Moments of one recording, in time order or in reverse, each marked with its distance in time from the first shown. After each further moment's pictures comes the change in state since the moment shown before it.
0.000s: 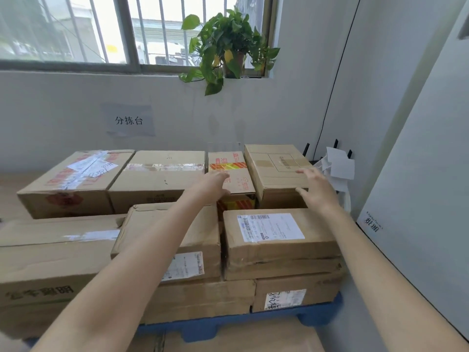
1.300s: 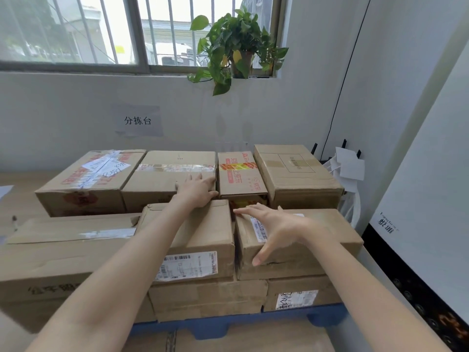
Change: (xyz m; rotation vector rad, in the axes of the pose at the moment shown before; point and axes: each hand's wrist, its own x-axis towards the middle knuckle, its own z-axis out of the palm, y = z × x) left_hand -0.001 -0.066 0.009 0.123 -0.025 -0.185; right_hand -0.061 -0.106 0.007 -0.042 -0.869 -0.374
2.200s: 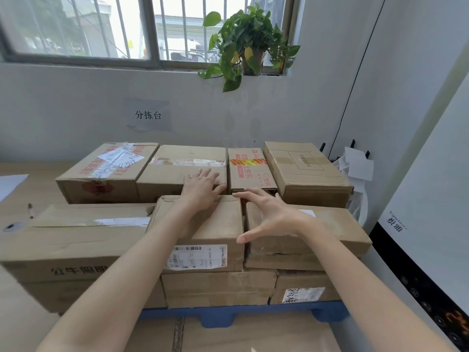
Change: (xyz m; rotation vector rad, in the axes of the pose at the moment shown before) left_hand -0.039 -0.011 -0.001 -0.086 0.166 0.046; right_hand 0.005 -0.032 0.004 0.117 0.212 -0.067
